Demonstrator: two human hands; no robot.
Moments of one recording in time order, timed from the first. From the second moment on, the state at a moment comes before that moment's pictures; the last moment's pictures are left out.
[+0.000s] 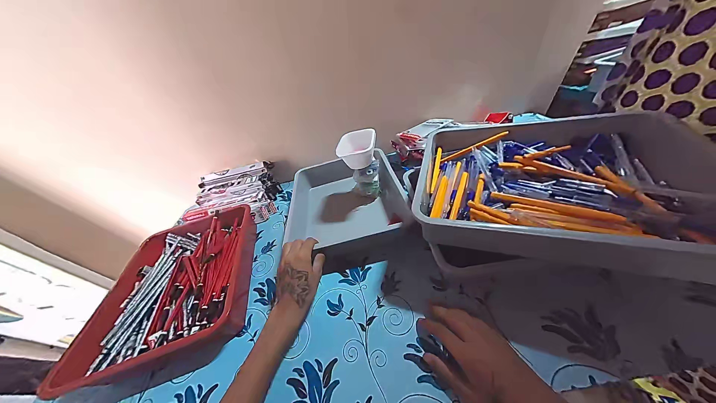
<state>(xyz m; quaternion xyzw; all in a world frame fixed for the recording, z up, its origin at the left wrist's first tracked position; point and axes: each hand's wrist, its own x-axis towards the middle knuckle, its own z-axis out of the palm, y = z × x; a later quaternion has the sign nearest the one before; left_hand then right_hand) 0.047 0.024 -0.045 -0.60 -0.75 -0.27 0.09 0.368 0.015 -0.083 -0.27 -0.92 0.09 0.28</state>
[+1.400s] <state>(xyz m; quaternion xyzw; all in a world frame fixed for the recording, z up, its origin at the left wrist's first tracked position) 0.024 0.077 -0.073 -0.55 -0.71 -0.40 0.17 0.366 0.015 -0.080 -0.30 -0.92 0.06 0.25</state>
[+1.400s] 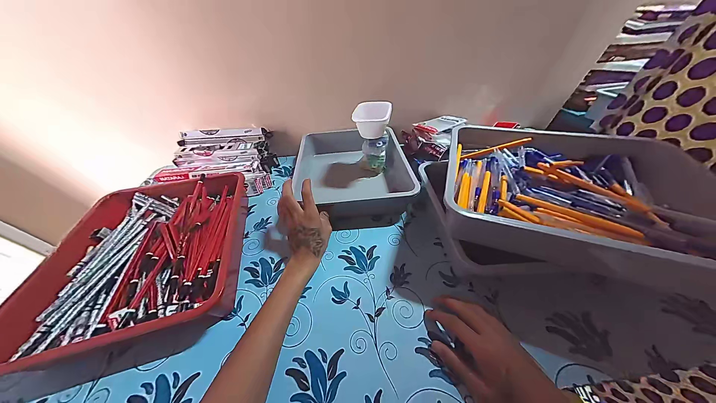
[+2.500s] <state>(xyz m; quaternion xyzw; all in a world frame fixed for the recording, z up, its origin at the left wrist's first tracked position) 0.028 0.083 -0.075 -0.64 -0.67 -0.29 0.24 0.366 0.015 -0.074 -0.30 -0.92 0.09 0.23</state>
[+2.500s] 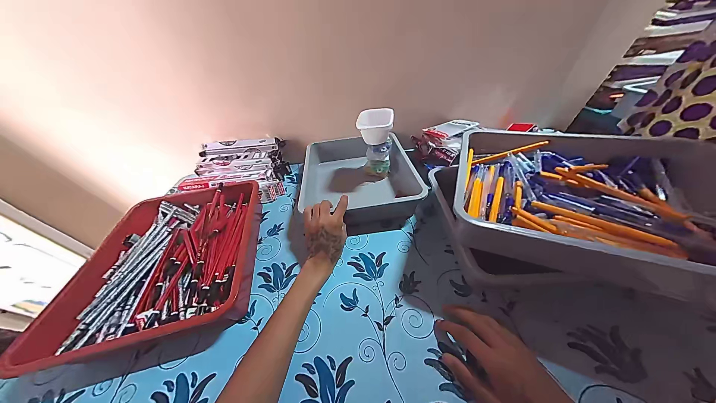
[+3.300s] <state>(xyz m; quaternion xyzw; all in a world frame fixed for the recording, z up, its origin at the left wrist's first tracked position) 0.092 0.083 -0.049 -0.65 -0.70 -0.25 0.19 0.368 0.018 -0.066 -0.27 -0.92 0.16 0.22</state>
